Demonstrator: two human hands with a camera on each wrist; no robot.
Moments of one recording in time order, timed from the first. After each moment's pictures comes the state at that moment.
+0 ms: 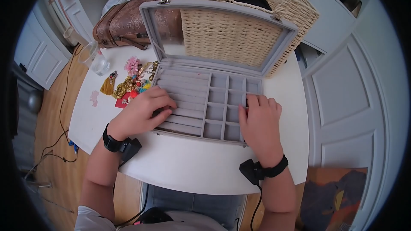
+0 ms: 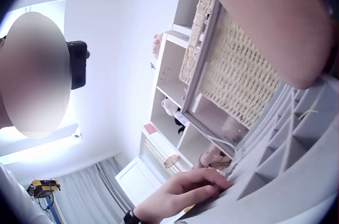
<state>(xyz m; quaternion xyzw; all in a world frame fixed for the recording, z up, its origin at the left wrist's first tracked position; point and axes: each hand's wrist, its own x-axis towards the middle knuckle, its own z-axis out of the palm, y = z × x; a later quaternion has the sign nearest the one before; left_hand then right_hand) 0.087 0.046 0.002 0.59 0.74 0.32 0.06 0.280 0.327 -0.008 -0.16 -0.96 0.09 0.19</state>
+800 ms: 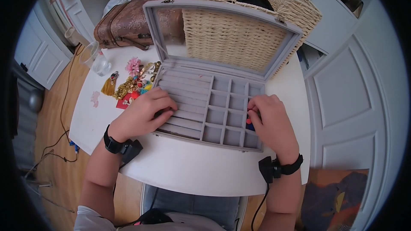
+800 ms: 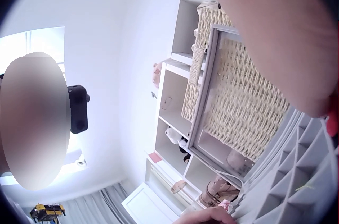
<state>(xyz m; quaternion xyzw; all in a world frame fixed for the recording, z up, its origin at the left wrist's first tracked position) 0.088 0.045 0.001 0.59 0.75 0.31 0.05 0.287 0.353 0.020 -0.06 -0.96 0.22 0.13</state>
